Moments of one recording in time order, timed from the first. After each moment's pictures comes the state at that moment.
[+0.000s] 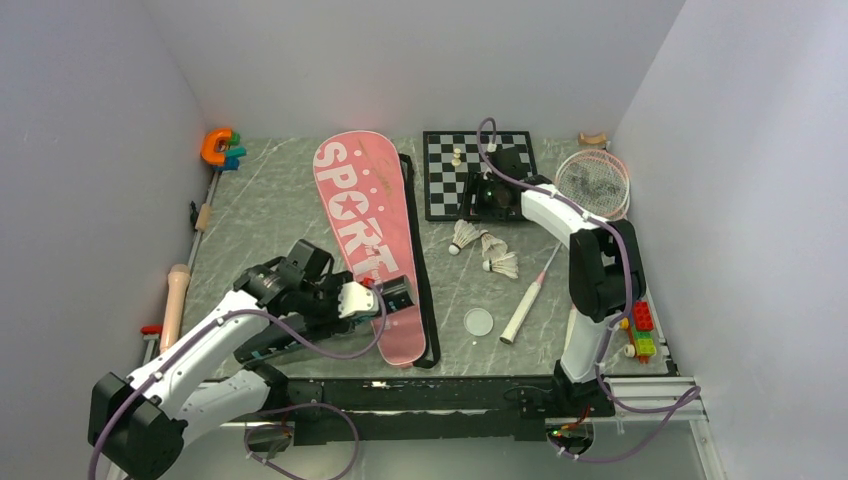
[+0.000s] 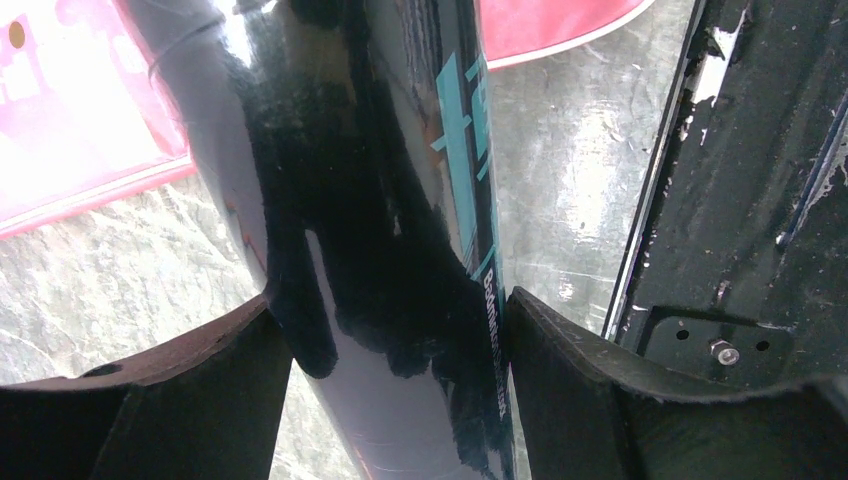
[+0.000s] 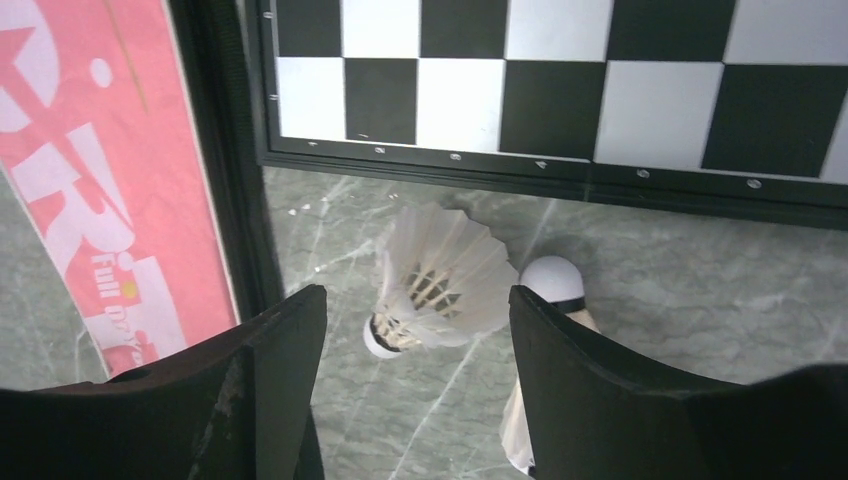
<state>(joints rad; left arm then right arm) -0.54 0.98 0.74 -0.89 0.34 0.87 0.31 1.85 1.35 -0.41 -0.14 0.42</state>
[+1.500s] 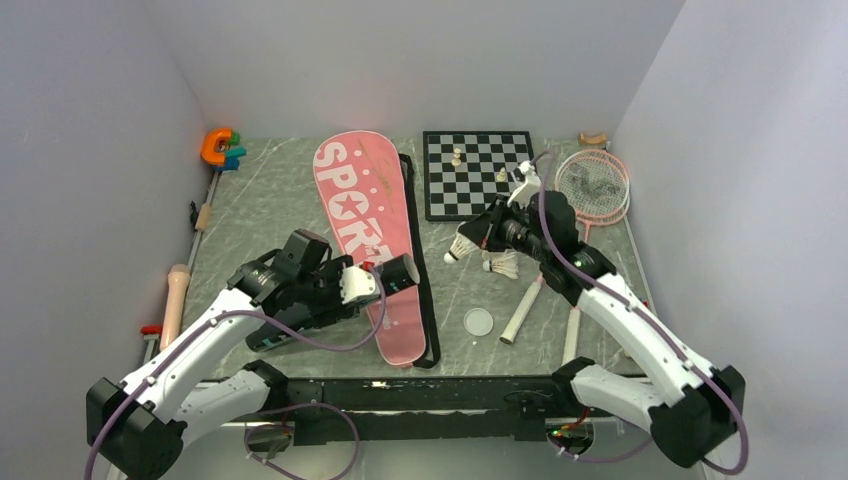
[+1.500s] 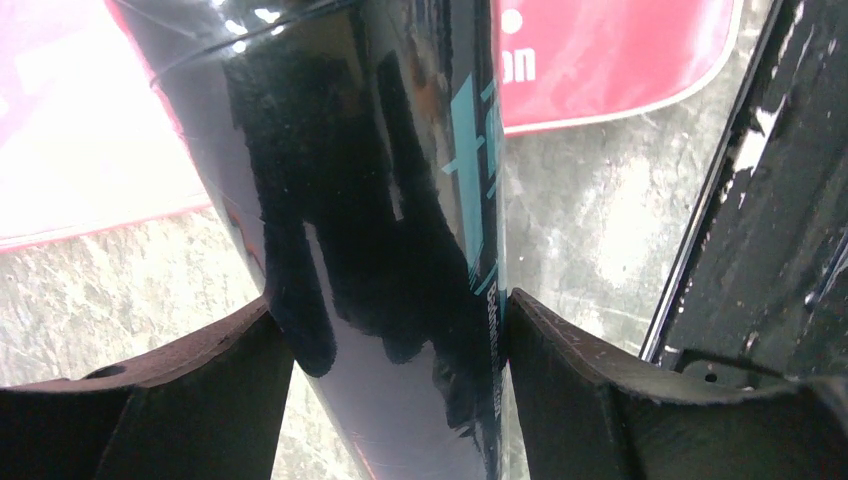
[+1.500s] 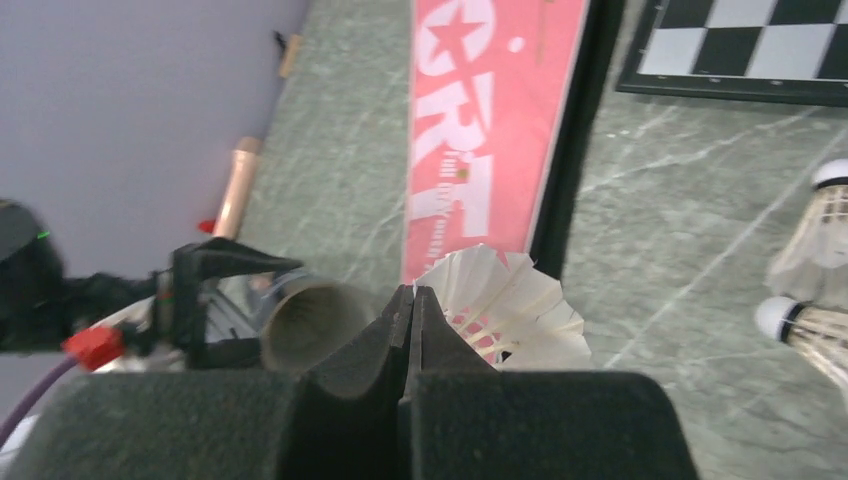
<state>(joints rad) -0.54 0.96 0.81 -0.85 0.32 0.82 0.47 1.08 0.91 -0.22 -0.26 0.62</state>
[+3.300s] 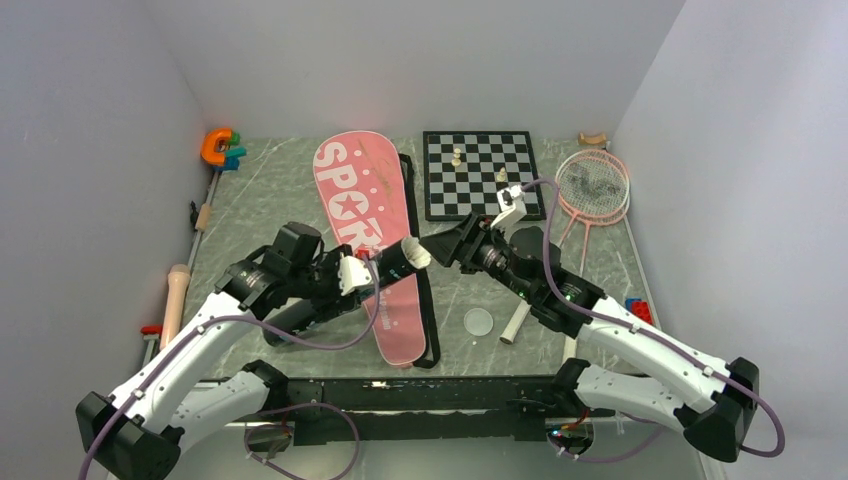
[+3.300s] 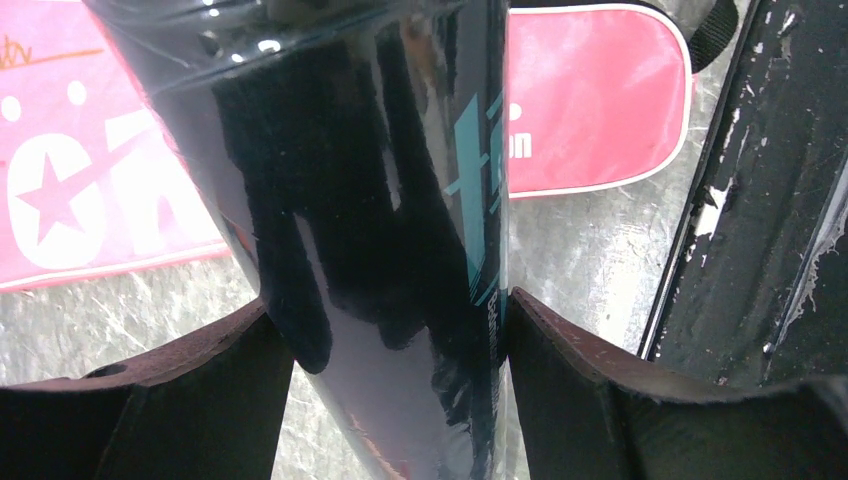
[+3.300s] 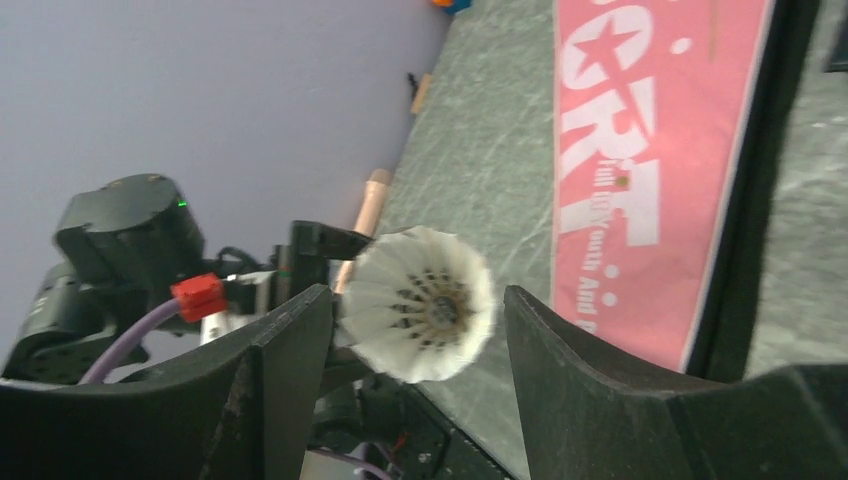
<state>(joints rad) -0.54 0.93 0.87 -0.80 0.39 0.72 0.87 0.95 0.80 0.03 0.08 0.91</state>
